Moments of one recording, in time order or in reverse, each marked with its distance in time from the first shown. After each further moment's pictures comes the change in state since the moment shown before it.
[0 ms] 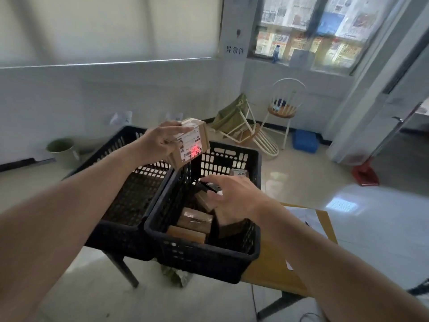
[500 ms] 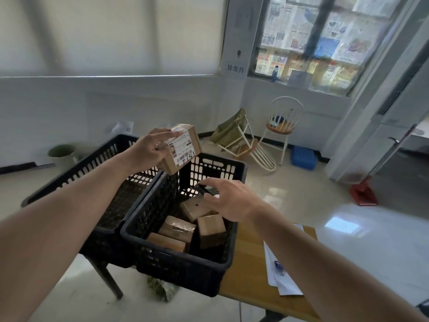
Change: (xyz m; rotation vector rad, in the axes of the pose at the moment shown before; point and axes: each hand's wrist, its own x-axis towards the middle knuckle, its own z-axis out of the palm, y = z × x) left_hand -0.002 0.040 0.034 0.024 0.139 -0.016; right_hand -0.032 0.046 -0.033 0.082 0.047 -0.036
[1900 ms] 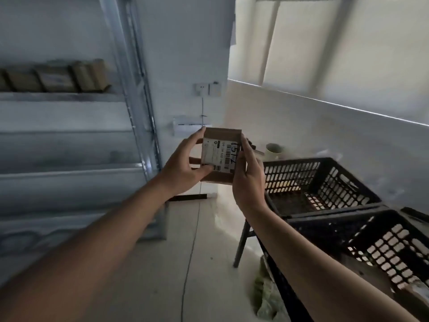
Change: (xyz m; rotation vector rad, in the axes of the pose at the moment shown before) left_hand -0.410 0.093 -0.049 0.219 1.029 -0.442; right_hand -0.031 -0.266 0.154 1.018 -0.132 -0.750
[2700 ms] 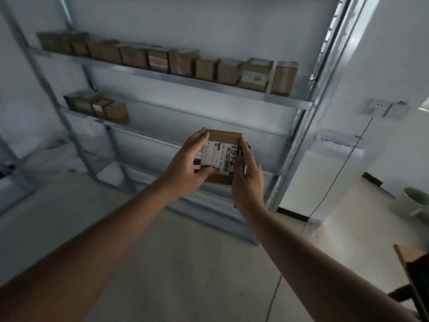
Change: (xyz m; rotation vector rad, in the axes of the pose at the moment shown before) left_hand -0.213 -0.171 -0.448 0.393 0.410 -0.197; right_hand -0.143 -0.089 0.513 0.058 -0.463 0.002
